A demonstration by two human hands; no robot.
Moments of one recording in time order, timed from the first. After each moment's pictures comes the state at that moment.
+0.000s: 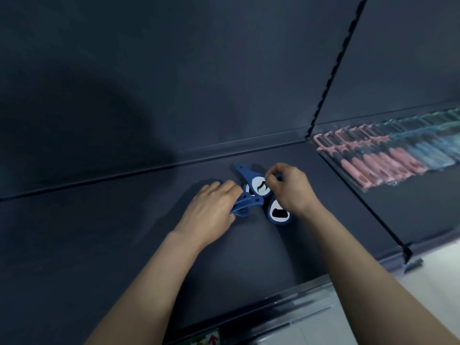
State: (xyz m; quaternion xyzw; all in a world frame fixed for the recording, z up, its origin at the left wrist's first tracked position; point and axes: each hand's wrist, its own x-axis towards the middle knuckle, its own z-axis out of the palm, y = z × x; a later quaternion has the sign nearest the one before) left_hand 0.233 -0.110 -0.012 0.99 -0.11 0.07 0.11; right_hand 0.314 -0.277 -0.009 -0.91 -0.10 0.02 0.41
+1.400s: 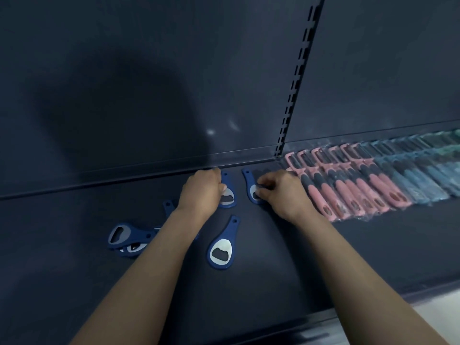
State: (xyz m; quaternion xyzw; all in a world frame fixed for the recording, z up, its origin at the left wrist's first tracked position) left_hand 0.343 -0.191 -0.002 0.96 0.15 0.04 0.22; right_hand 0.402 -0.359 -0.015 -0.93 -0.17 0.06 0.33
